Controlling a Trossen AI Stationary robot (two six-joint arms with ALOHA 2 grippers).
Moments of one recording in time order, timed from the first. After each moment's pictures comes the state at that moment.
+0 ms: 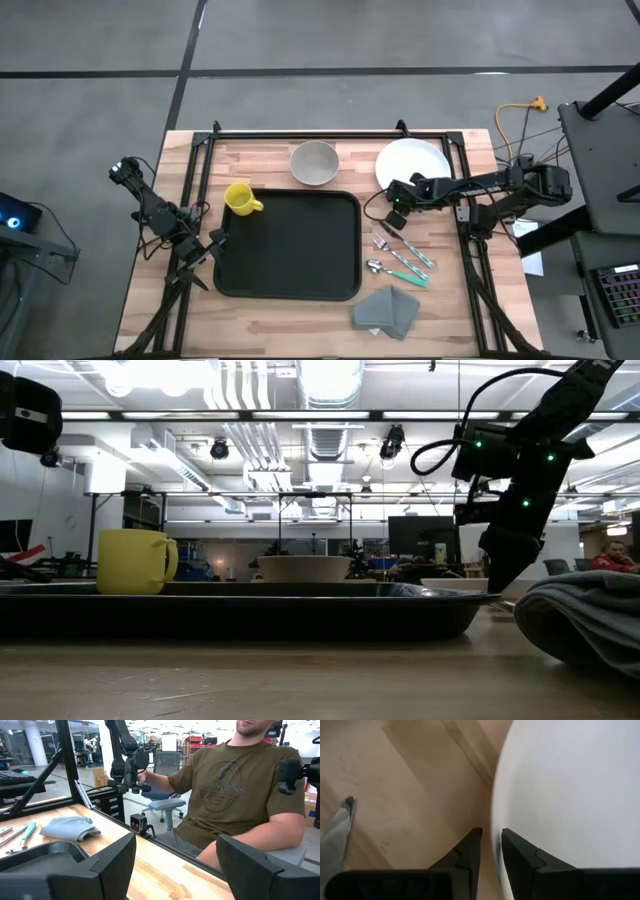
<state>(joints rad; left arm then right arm) -0.75 0.07 0.02 0.00 0.08 0.00 -0.22 1.37 0.53 -0.41 0.29 0.33</state>
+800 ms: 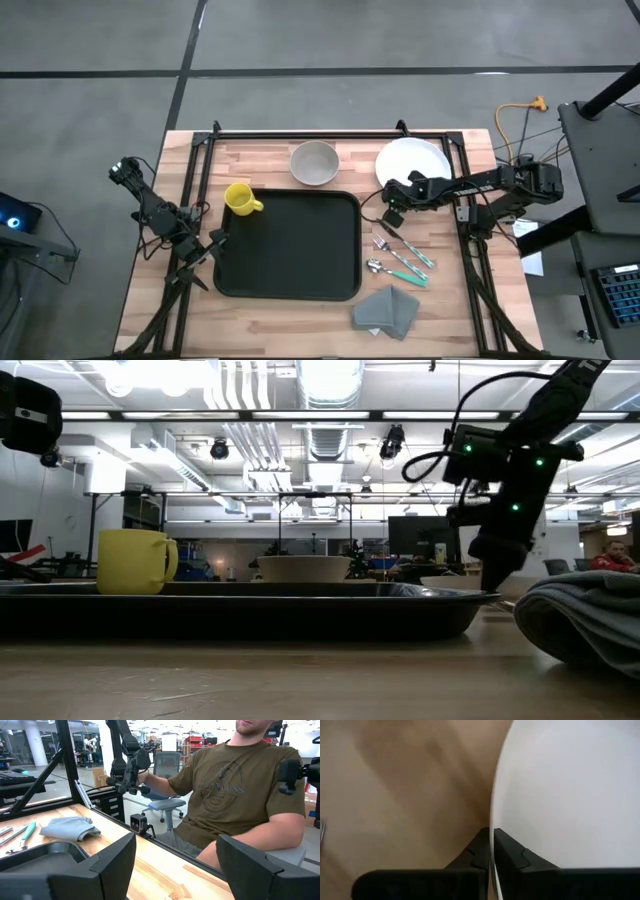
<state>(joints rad) -0.75 0.07 0.02 0.00 0.08 0.00 -0.22 1.43 0.58 -0.41 0.39 0.34</state>
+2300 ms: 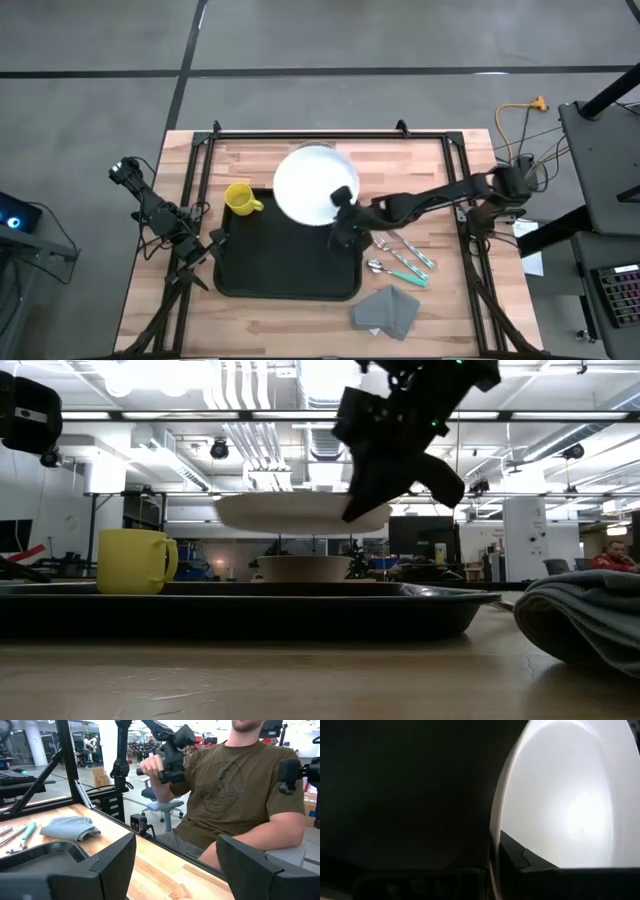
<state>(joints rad) -0.75 0.07 0.02 0.00 0.07 0.00 0.12 1.74 1.17 -0.36 0.33 -0.63</state>
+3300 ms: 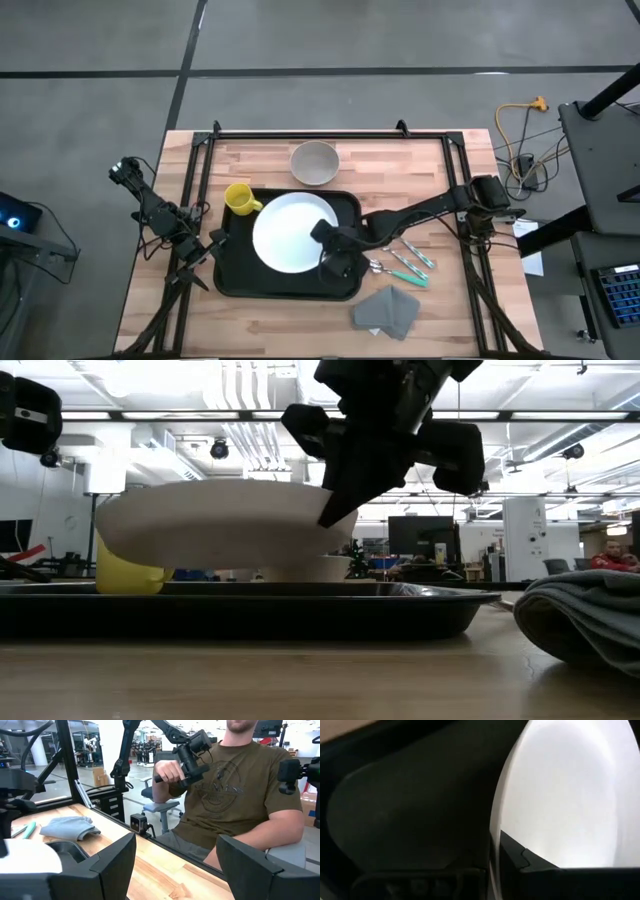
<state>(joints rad) -0.75 0.07 0.02 0.00 0.08 0.00 0.21 1.90 1.36 -0.44 0.01 -0.76</state>
